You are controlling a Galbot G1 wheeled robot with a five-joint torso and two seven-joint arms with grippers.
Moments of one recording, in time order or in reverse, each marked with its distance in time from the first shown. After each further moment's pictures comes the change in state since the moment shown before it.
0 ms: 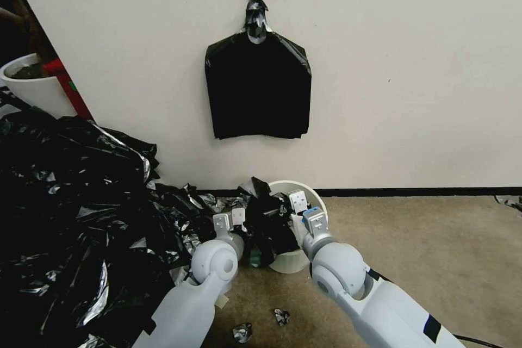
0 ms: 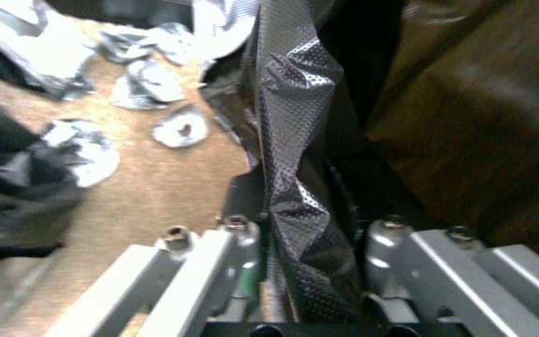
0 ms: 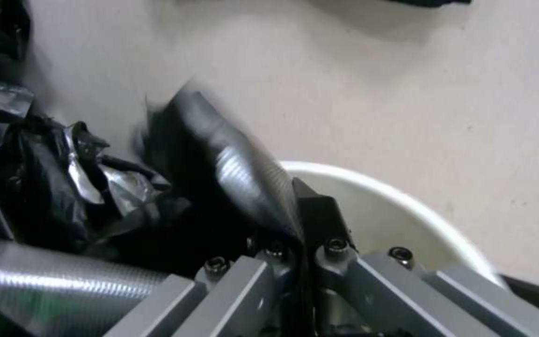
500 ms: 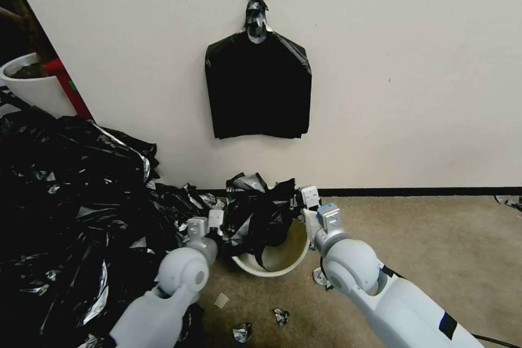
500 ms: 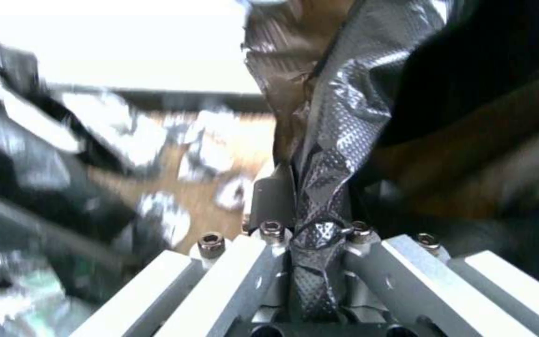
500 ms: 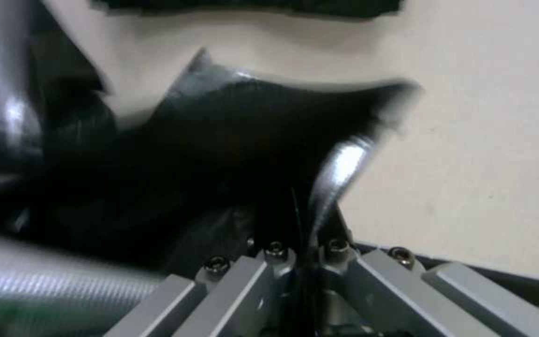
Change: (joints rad) left arm 0.144 0.163 -0.146 -0.188 0.107 -0.114 0.232; right arm 0.006 -0.060 0.083 -0.009 0.159 0.069 -0.017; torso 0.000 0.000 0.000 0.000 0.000
